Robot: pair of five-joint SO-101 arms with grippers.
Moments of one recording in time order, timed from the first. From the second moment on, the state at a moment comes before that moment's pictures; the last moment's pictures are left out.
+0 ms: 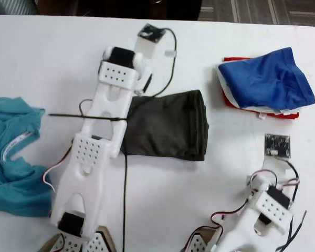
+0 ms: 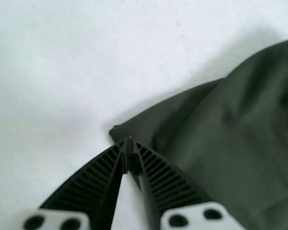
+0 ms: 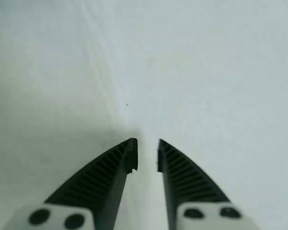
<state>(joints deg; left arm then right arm) 9.4 58.1 -77.4 101.2 -6.5 34.5 -53.6 78.3 48.2 30.5</state>
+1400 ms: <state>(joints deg) -5.9 7.5 -2.9 84.4 -10.2 -14.2 29.6 -27.0 96.8 -6.5</state>
